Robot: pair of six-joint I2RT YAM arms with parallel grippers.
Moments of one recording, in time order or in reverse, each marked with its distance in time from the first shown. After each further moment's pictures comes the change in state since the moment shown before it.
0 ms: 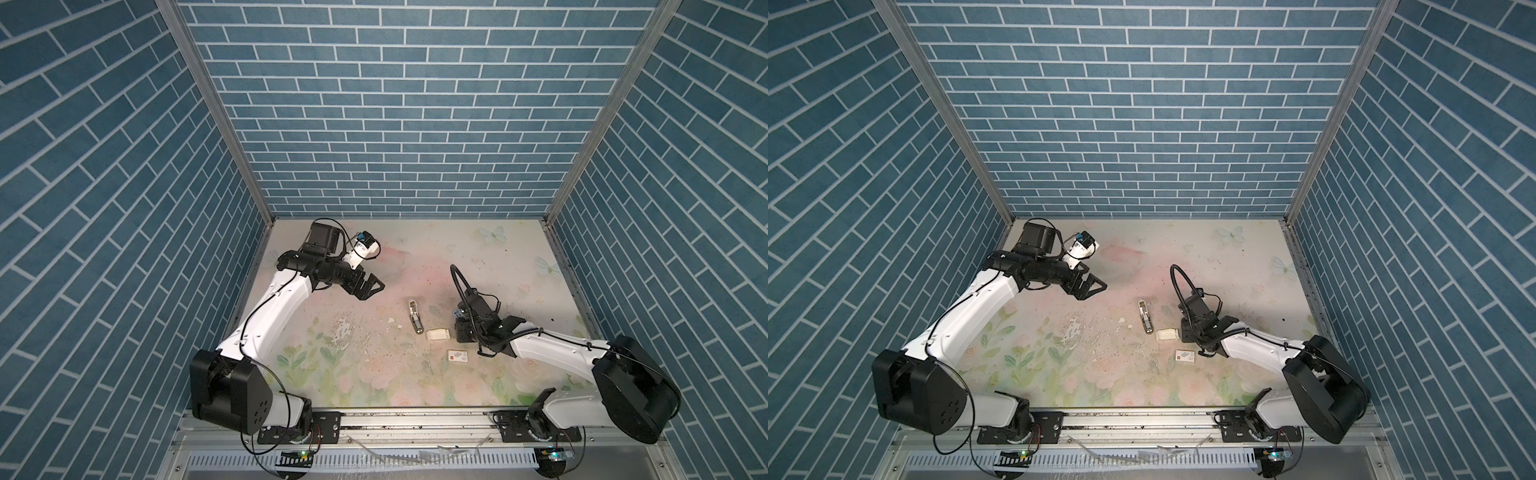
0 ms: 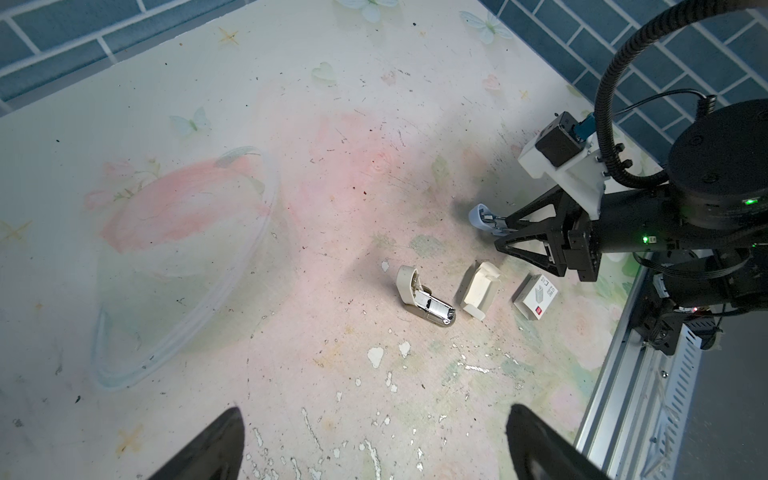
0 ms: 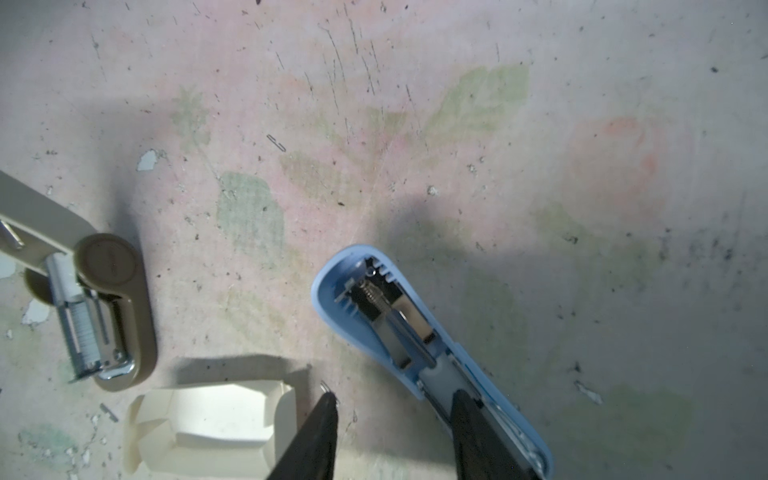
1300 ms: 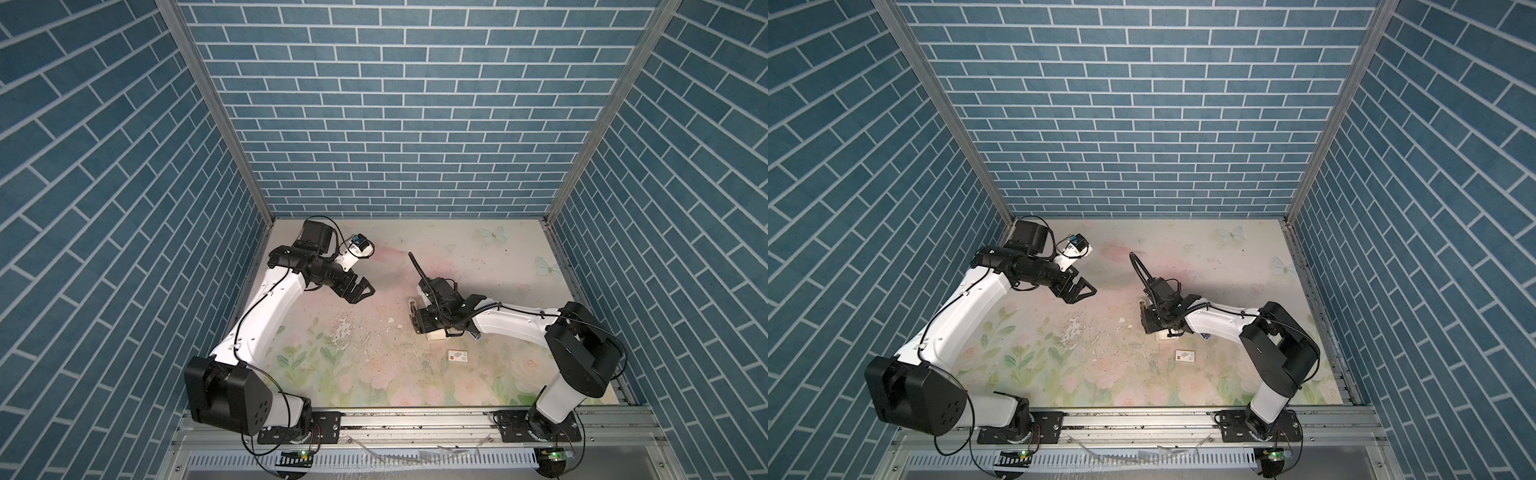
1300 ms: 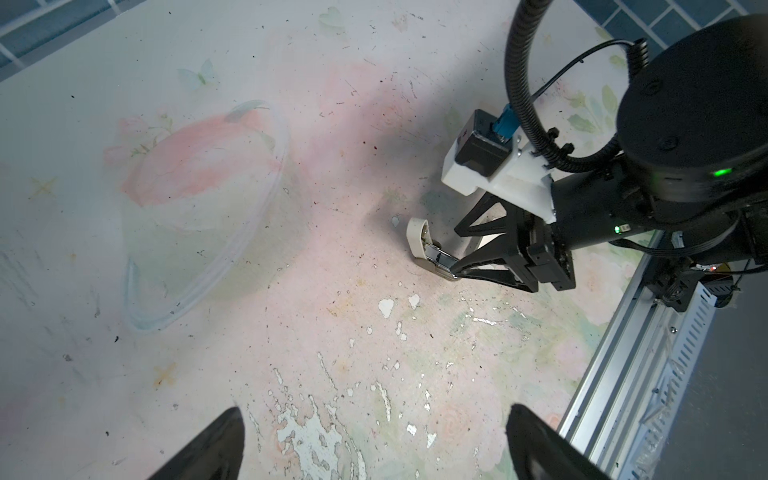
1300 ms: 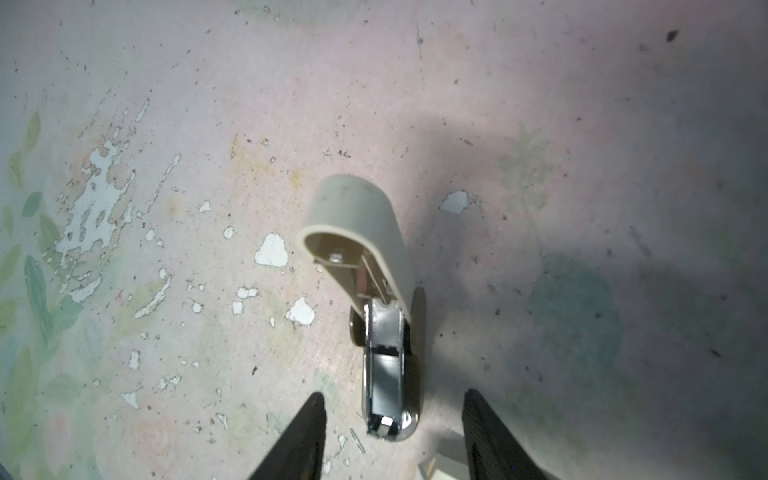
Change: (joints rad) left arm 0.040 -0.013 0.074 -0.201 -0.048 0.105; right arm 0.134 0.340 0.372 -0.018 -0.250 -0.119
